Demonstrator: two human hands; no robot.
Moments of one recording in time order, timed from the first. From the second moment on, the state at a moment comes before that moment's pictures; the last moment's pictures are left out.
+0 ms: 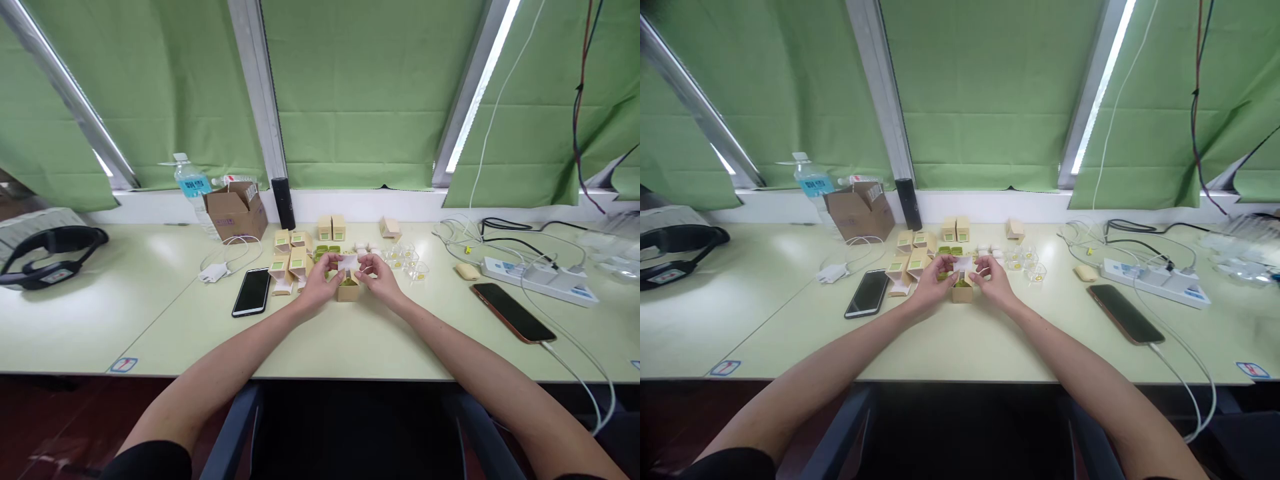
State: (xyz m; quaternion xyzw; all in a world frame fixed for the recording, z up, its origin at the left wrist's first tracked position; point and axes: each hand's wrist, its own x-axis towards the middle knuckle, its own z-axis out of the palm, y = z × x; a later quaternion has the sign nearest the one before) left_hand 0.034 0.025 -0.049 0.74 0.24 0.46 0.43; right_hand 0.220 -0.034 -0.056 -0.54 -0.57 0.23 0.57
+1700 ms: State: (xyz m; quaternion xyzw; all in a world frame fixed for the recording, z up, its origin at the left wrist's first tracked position) left_hand 0.007 0.023 -0.030 0.90 0.14 0.40 0.11; right_hand 0.212 -0.059 -0.044 -0.44 -0.74 -0.01 0.50
